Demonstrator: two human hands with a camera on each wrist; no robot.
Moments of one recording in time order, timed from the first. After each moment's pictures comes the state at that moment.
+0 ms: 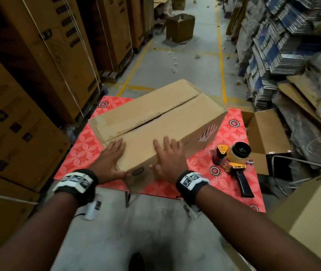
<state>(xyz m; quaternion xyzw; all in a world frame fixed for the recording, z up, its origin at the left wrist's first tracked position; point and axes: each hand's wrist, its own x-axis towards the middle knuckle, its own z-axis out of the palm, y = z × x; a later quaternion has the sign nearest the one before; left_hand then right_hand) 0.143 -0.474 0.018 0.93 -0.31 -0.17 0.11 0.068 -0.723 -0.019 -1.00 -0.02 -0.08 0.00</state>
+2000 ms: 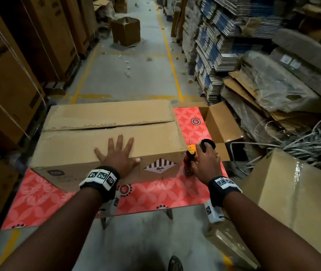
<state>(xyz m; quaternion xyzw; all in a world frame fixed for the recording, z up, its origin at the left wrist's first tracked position) 0.175 -0.629 0.020 0.95 -0.28 -0.13 0.02 -0.001 -0.891 -0.031 -0.95 0.31 -0.05 0.06</state>
